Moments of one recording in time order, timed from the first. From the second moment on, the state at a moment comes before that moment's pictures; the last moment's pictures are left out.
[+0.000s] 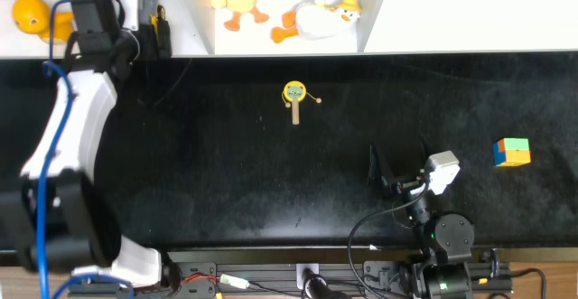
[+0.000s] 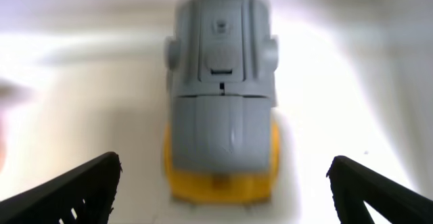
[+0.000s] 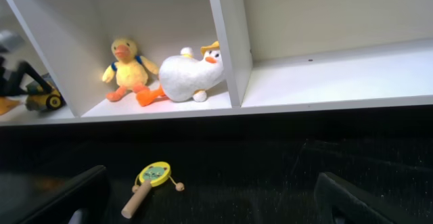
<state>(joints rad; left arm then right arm) 0.11 1.69 1.30 -0.35 0.07 0.08 0.14 0.01 0.02 -0.01 -0.15 0.23</state>
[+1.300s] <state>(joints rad) 0.10 0.78 1.08 -1.01 0.02 -0.02 0.14 0.01 0.02 -0.01 -0.15 0.23</state>
